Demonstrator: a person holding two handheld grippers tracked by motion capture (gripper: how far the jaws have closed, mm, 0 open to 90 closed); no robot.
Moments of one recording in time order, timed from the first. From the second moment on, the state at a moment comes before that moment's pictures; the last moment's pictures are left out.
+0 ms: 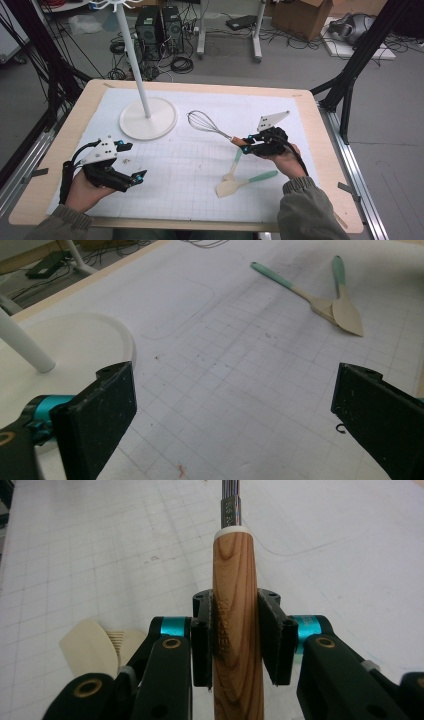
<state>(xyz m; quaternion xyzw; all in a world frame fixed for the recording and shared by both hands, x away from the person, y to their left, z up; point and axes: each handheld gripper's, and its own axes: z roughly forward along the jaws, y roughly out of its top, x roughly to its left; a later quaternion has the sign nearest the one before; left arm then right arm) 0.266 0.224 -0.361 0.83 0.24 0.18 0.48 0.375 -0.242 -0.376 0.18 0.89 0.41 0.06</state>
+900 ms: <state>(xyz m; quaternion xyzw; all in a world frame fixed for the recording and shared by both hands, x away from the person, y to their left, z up) 0.275 0.198 -0.340 0.84 0.19 0.16 0.48 0.349 -0.160 -0.370 0.08 0.92 0.39 0.02</state>
